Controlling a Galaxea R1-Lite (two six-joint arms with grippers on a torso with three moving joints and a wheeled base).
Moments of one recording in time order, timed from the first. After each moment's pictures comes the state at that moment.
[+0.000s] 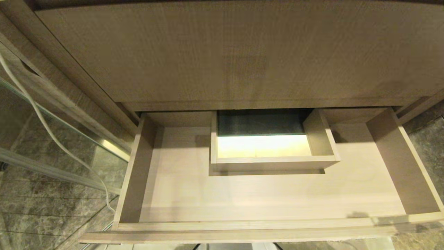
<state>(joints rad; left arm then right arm) 0.00 0.00 0.00 0.00 0.00 0.00 -0.37 0.97 -0.62 0.04 -0.16 -0.42</state>
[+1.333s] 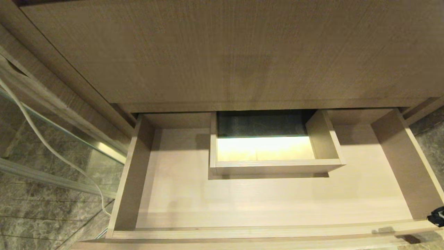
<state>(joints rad) 0.00 0.00 0.00 0.00 0.00 0.00 -0.35 1.25 -0.34 0.25 -0.08 -0.41</state>
